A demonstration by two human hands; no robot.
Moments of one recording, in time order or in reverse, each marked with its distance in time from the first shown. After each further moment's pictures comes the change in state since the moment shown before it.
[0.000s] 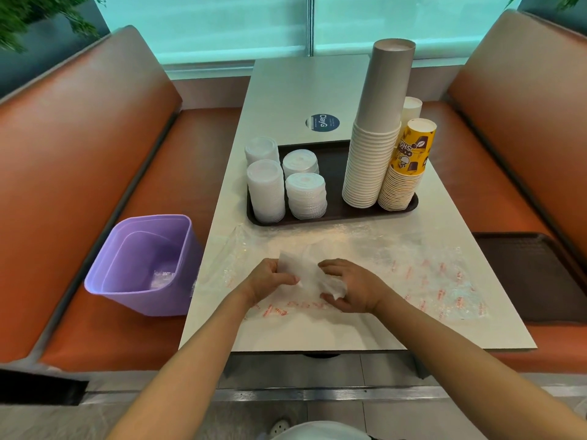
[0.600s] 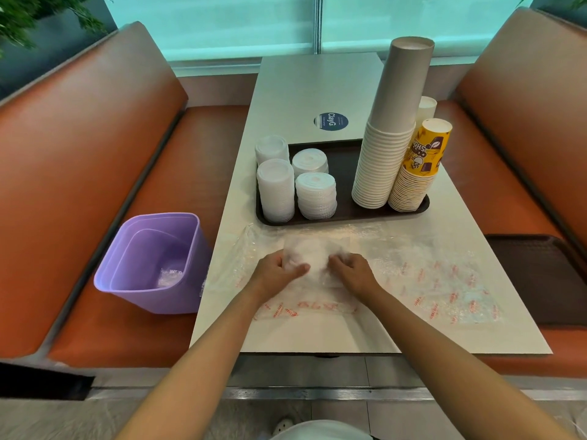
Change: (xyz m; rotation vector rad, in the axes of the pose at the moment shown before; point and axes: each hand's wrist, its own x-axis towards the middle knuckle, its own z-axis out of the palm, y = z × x) left_hand 0.004 -0.006 -0.006 0.111 0.207 0.080; right_hand 0.036 -0.018 0.015 0.752 0.148 1.021
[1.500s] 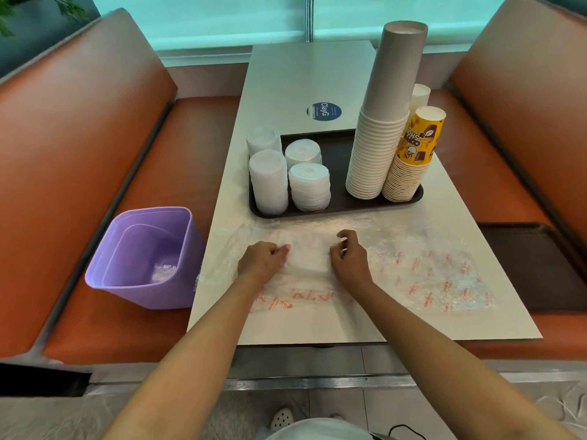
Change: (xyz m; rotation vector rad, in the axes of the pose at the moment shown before) left_hand 0.019 0.002 -0.002 0.436 0.120 -0.150; right_hand -0.004 -0.006 0.005 -0.044 0.214 -0.037
